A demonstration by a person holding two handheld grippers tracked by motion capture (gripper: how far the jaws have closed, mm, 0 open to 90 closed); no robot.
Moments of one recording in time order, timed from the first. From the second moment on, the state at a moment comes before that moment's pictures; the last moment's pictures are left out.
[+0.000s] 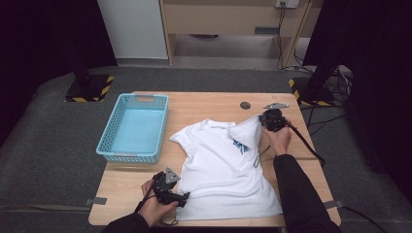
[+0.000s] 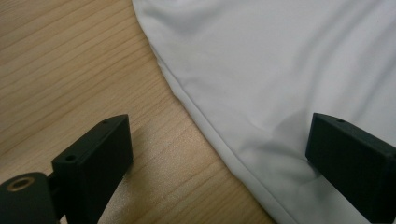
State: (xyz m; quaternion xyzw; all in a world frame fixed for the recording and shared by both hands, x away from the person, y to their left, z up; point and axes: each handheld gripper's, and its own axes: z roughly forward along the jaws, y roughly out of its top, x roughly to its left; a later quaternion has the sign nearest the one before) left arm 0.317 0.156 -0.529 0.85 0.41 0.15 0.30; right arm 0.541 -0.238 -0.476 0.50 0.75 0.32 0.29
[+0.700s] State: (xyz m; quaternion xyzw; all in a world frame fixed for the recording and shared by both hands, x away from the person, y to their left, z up) left arm 0.432 0.126 -0.513 0.79 0.48 0.19 0.34; right arm 0.493 -0.245 -0.514 0.49 0.80 0.29 0.21
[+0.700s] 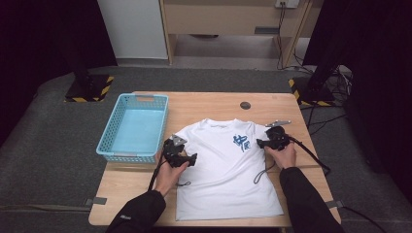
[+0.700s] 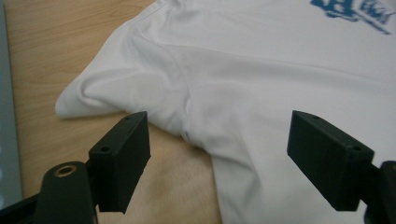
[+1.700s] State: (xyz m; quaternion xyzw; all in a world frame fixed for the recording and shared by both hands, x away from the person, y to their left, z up) left arm 0.428 0.156 -0.491 0.77 0.47 0.20 0.38; right arm 0.465 -0.275 -0.491 0.50 0.74 0.37 0.25
